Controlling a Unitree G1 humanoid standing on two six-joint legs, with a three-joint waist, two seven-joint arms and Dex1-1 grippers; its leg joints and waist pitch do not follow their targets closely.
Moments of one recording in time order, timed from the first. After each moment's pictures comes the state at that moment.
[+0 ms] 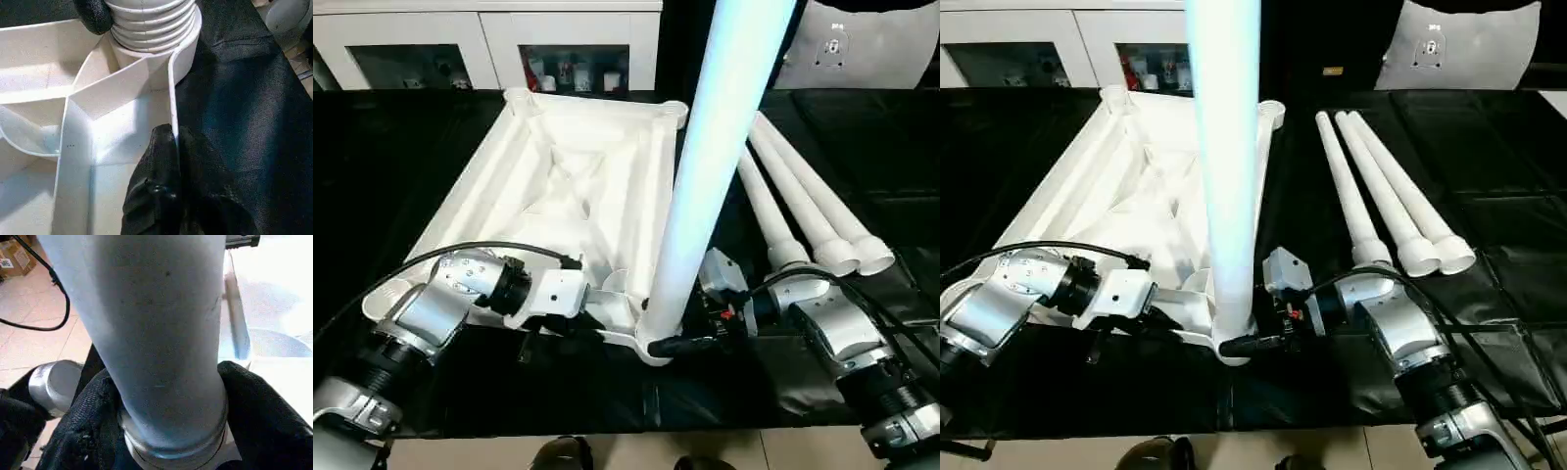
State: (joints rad) left arm -0.50 0.63 -0.44 0.26 -0.04 -0.07 -1.40; right arm -0.44 -0.44 0.32 0.27 0.25 0.16 1.40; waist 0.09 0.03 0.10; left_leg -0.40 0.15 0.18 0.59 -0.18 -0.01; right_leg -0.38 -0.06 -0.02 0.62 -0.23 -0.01
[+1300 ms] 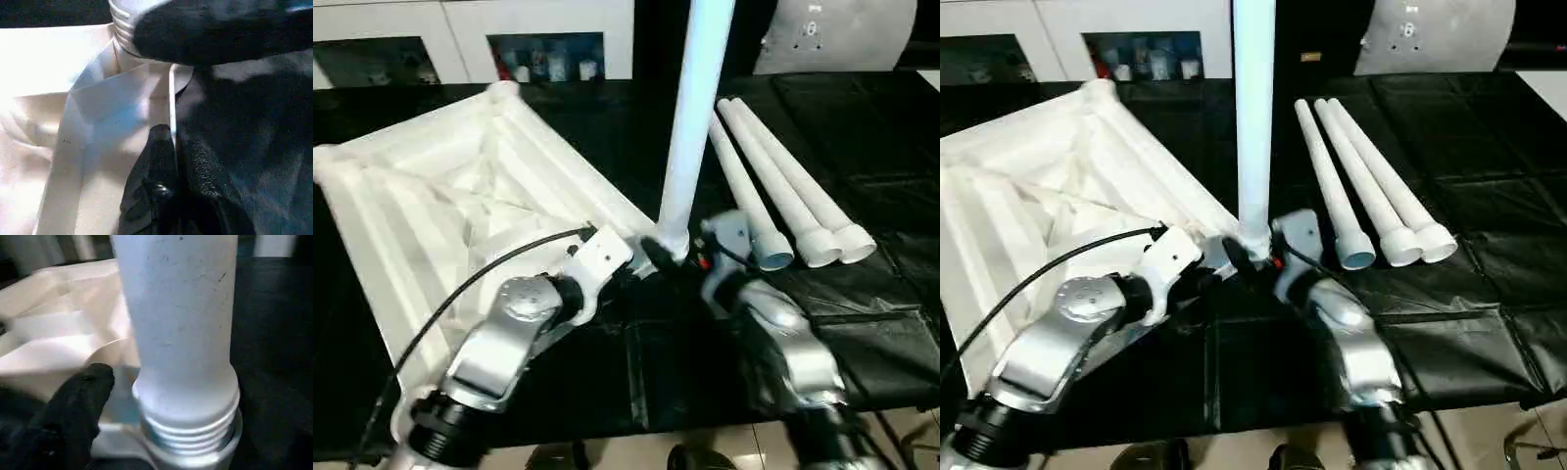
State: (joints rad) left arm -0.32 0.33 -0.30 -0.15 0.04 0.64 -0.73; right arm -0.25 -0.13 0.08 0.12 0.17 0.20 0.61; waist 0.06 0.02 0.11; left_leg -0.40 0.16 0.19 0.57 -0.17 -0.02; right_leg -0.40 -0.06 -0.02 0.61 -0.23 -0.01
